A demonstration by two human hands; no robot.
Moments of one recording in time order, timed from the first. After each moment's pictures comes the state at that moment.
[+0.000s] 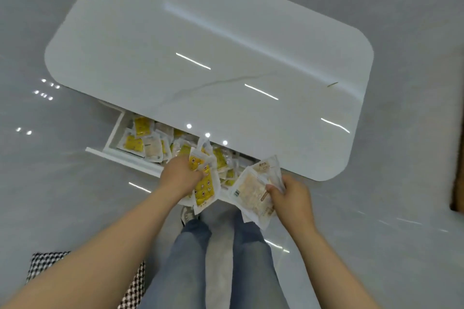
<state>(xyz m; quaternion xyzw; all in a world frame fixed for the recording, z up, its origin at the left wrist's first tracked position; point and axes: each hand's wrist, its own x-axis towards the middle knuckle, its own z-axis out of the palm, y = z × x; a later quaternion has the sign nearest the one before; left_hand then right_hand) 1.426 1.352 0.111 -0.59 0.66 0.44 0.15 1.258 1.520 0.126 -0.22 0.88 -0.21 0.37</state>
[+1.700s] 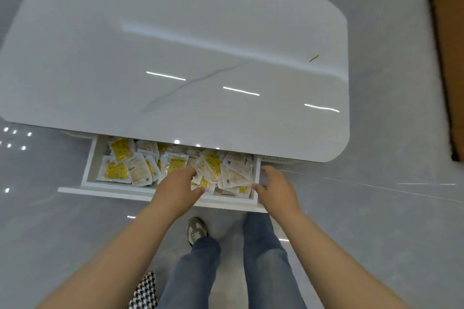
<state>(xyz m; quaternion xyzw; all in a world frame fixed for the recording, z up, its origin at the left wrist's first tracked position) 1.437 1.347 0.047 -0.41 0.81 0.35 0.22 1.286 1.508 0.034 -0.20 0.89 -0.13 0.39</state>
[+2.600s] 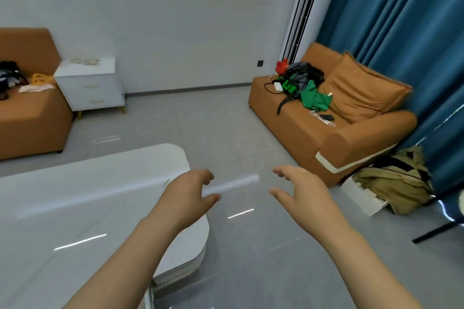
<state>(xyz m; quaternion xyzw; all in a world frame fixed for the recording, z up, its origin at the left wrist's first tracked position) 1.149 1.613 0.405 -0.07 0.96 0.26 0.00 1.096 1.842 0.426 -0.20 0.95 -0.23 0.00</state>
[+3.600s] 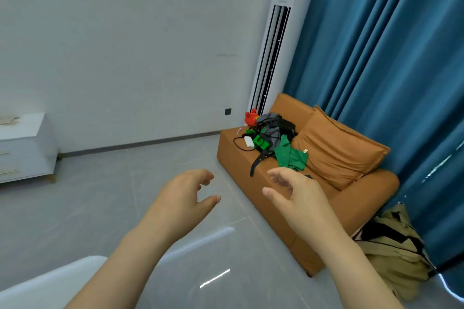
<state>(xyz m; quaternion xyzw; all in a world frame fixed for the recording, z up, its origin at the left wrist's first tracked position) 0.719 1.581 0.484 0.02 0.95 0.31 -0.09 0.682 1.806 0.497 -0.15 0.94 -0.28 -0.10</state>
